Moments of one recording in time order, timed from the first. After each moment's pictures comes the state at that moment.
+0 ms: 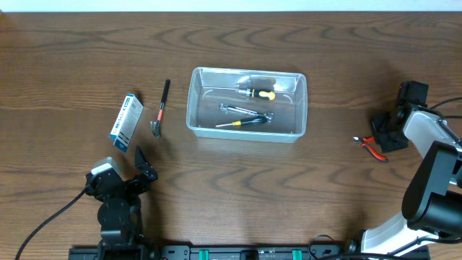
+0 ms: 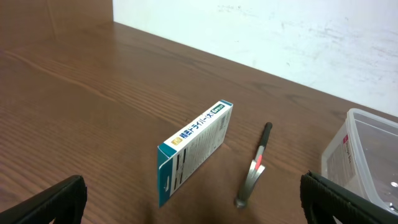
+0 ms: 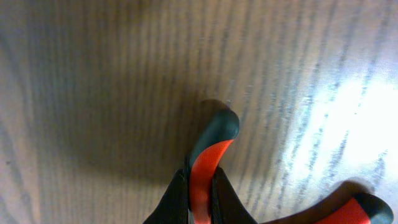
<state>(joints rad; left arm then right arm) 0.00 0.01 0.10 -0.31 -0.27 -0.28 -0.33 1.82 1.02 -0.54 0.03 1.06</state>
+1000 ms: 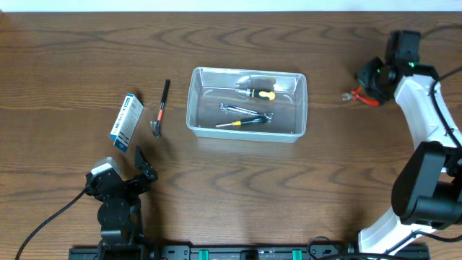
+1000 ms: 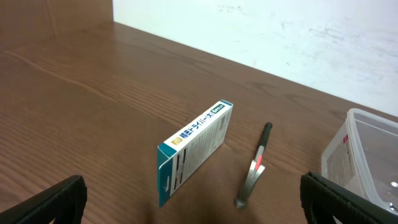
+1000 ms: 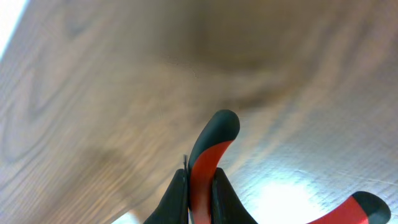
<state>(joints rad) 0.00 0.01 0.10 -0.31 -0.27 -0.28 -0.12 1.85 1.45 -0.67 -0.04 0.73</state>
